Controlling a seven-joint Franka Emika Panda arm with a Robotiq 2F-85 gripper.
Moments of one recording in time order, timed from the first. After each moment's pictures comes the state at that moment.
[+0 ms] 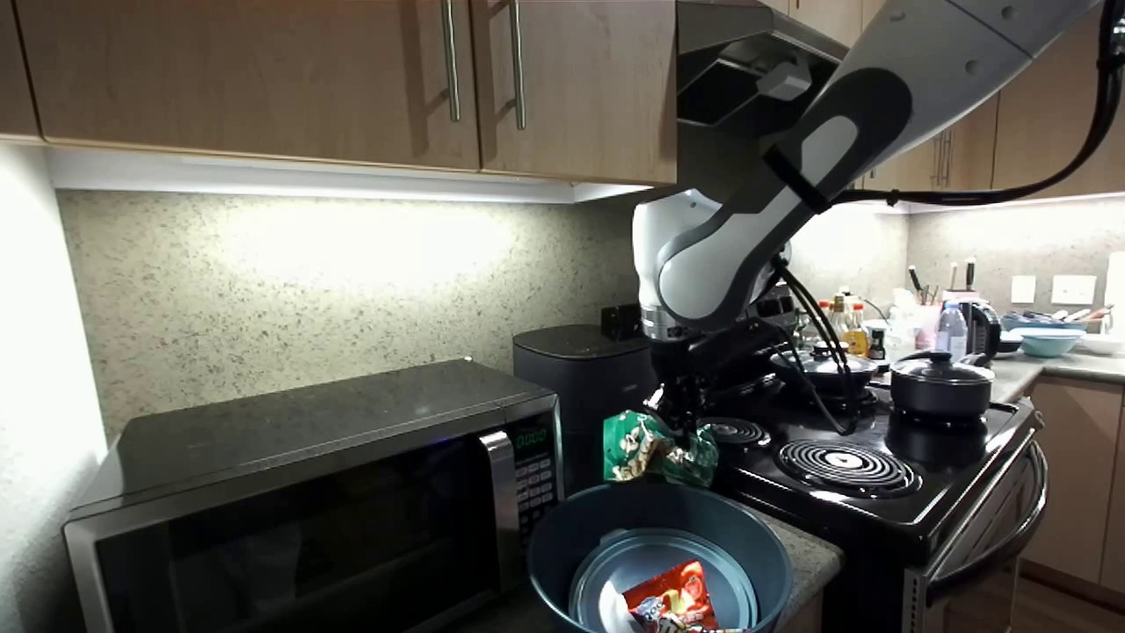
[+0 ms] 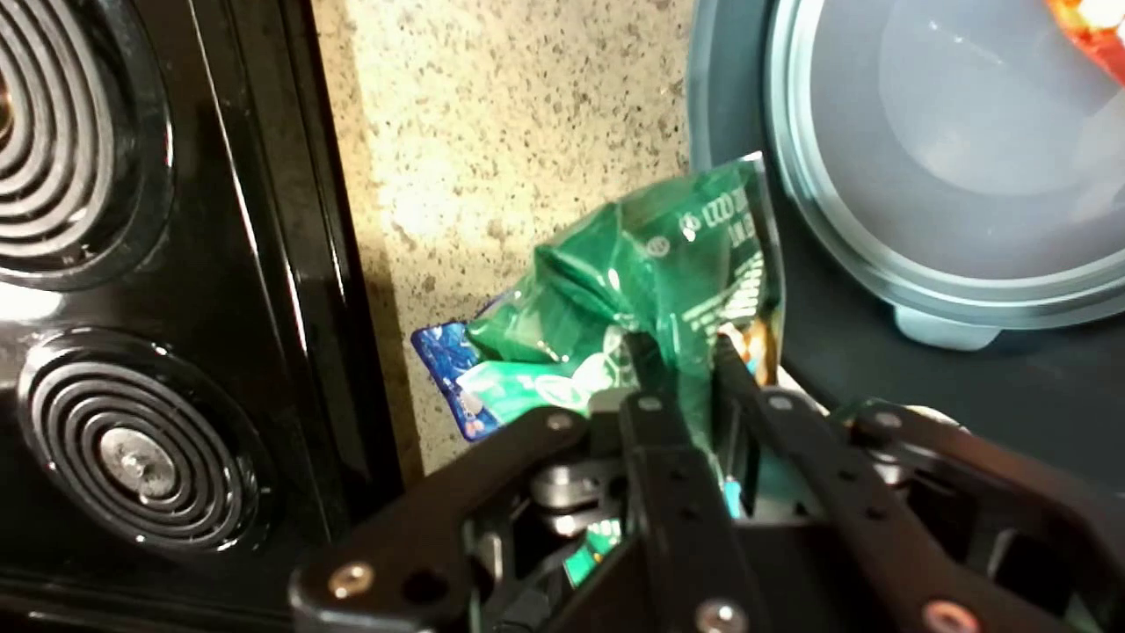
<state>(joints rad) 0.06 0.19 -0.04 -2.10 -0.30 2.38 0.24</state>
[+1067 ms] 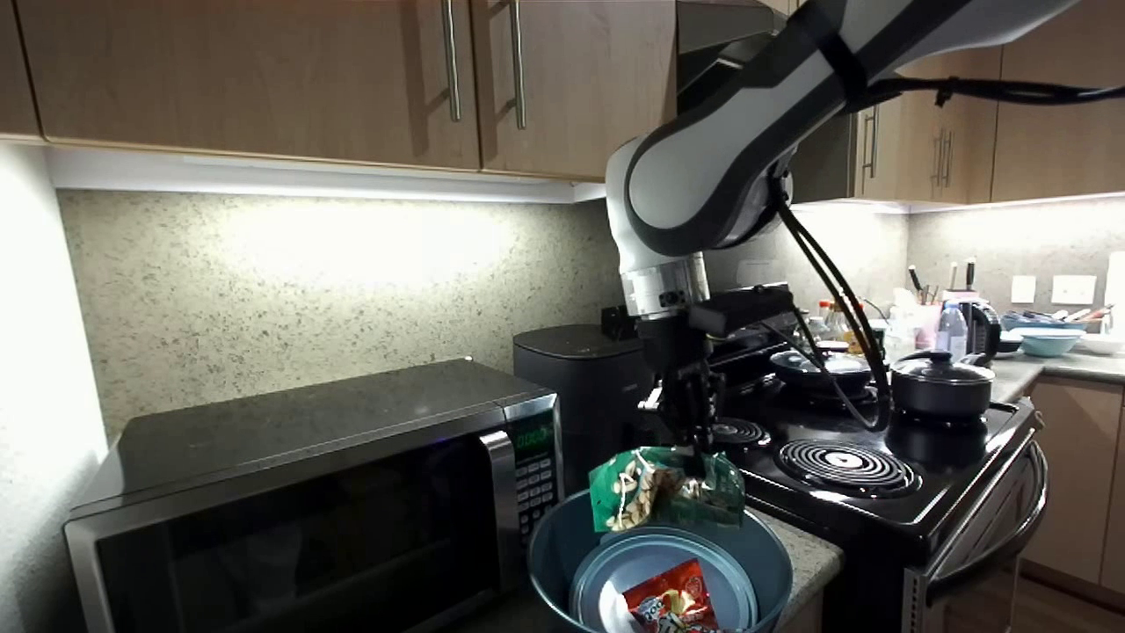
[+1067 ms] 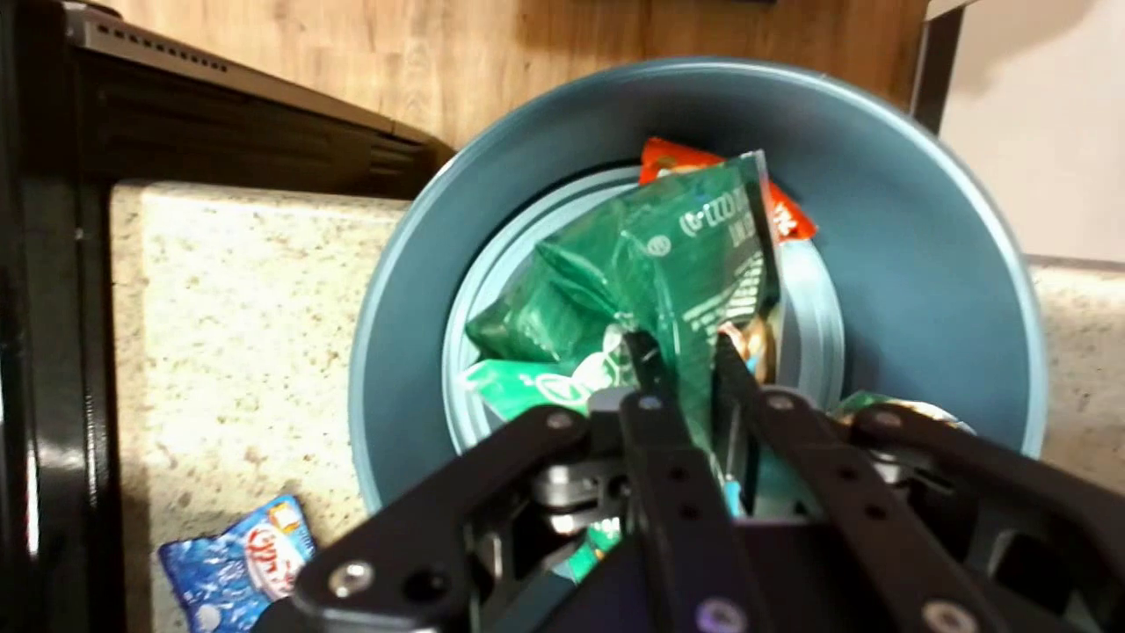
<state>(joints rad) 0.12 0.01 0.08 -2.17 -0.03 2.01 0.12</state>
